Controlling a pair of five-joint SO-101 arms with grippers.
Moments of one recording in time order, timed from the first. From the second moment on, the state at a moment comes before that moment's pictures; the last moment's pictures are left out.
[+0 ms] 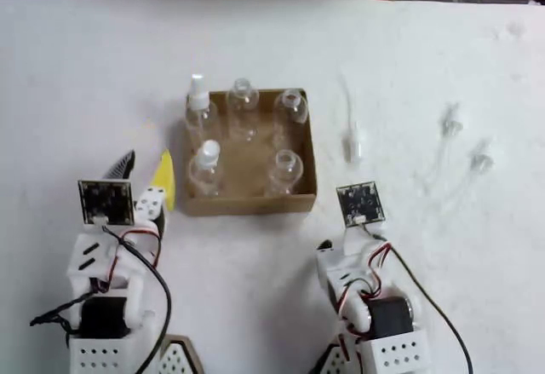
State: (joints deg) left arm -7.0 -103.9 91.3 37.7 -1.1; right arm -14.3 -102.8 96.4 68.7 1.7
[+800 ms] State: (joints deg) left arm -7.0 -103.9 91.3 37.7 -1.1; right arm -14.3 -102.8 96.4 69.1 1.7
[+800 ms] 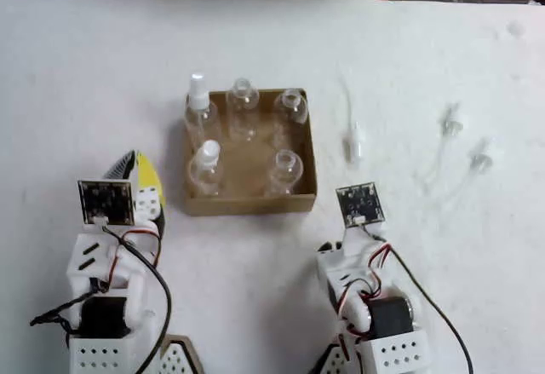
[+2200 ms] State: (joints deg) left arm -3.7 -103.9 91.9 37.7 -1.3; right arm 8.0 -102.8 96.4 59.3 1.7
